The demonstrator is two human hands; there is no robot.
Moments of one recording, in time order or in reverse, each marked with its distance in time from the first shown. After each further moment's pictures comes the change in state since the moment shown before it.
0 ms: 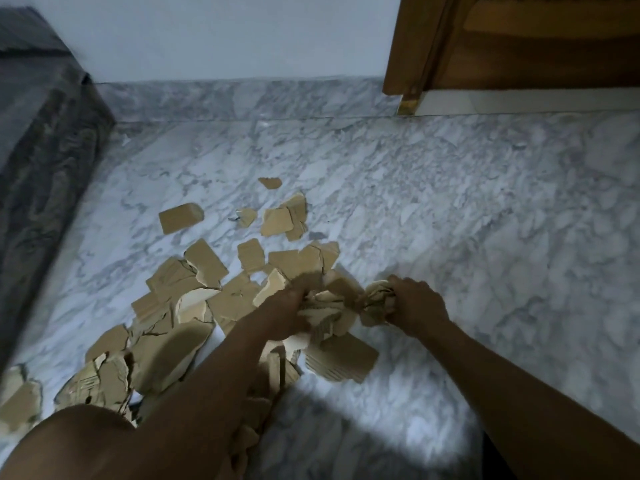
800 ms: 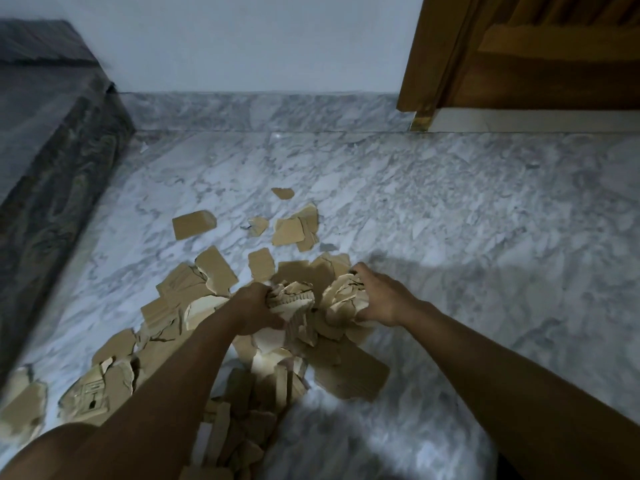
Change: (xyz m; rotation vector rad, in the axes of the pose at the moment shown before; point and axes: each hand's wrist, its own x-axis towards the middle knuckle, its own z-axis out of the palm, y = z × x) left_hand -0.021 -0.044 -0.045 -0.076 0.129 -0.260; right_hand 0.045 -0.059 -0.021 0.135 -0.153 -0.243
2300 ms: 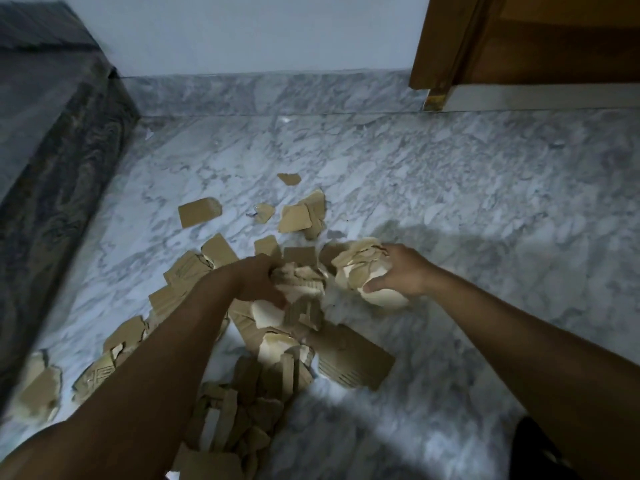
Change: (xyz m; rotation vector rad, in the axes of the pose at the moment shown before) left_hand 0.000 0.026 -0.041 0.191 -0.124 0.047; right_hand 0.002 0.011 -0.032 0.286 0.023 0.078
